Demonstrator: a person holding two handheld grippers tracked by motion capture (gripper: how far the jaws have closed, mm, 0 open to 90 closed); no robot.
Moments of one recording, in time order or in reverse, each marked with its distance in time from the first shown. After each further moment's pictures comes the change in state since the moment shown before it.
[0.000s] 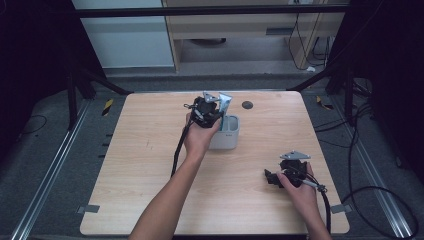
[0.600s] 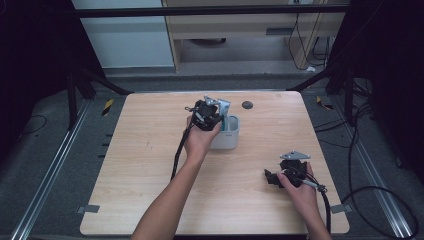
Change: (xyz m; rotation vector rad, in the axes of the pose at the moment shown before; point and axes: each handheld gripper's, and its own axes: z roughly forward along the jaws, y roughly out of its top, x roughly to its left) left arm -0.002 -0.009 0.005 0.037 -0.006 -0.013; right arm 0.000 0.000 0.000 -0.001 0.001 0.000
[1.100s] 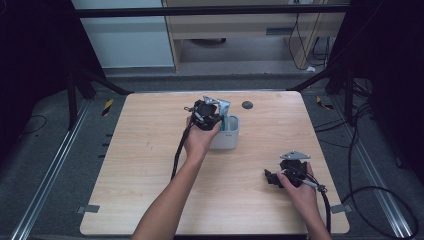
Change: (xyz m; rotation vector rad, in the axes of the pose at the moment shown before) left arm 0.002 0.002 0.000 0.013 -0.014 -0.024; right arm 0.000 0.000 0.000 0.000 0.000 0.000
